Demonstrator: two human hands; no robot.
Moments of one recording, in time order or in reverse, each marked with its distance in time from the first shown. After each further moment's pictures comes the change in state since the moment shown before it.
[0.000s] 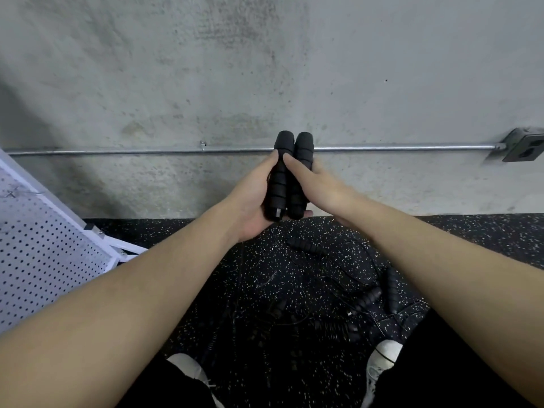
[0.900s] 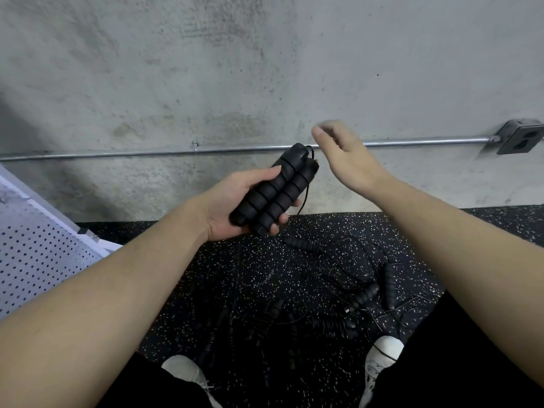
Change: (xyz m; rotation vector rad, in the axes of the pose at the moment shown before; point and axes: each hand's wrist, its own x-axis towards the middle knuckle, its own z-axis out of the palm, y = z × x) left_hand -0.009 0.013 -0.024 0.214 -0.313 -0.149; right_hand 0.006 0.002 -0.060 -0.296 0.235 -0.238
